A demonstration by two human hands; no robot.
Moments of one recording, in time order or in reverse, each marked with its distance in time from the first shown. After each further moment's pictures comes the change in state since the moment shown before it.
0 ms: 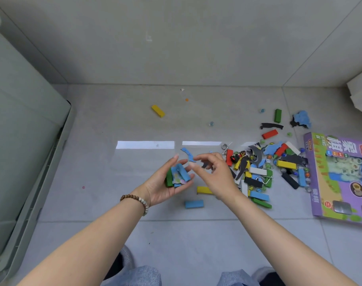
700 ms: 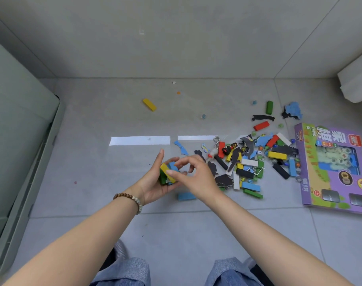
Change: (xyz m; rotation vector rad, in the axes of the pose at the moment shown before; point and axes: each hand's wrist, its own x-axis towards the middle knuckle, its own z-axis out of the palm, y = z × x) left_hand 0.001 -0.014 -0.003 0.101 0.042 0.031; right_hand -0.020 -0.004 0.020 0.084 -0.055 0.053
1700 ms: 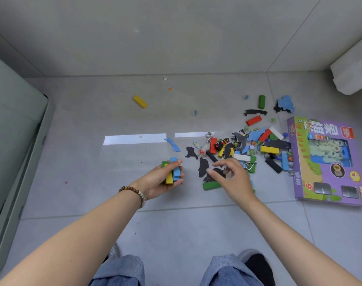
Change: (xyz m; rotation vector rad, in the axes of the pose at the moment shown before) left_hand 0.014 -0.015 0.029 0.214 0.145 -0.032; right_hand -0.014 0.068 -0.090 -0.177 0.178 0.013
